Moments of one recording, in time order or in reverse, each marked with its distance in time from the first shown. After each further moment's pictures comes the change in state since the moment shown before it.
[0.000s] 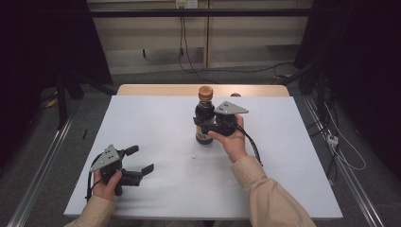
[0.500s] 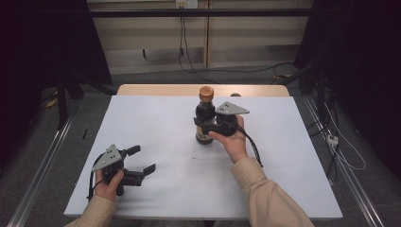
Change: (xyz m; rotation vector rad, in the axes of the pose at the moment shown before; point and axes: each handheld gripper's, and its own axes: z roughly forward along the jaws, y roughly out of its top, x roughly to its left) left arm -0.005 0.004 0.003 -0.016 -0.004 0.007; right arm 0.000 -0.001 0.000 0.002 -0.007 0.023
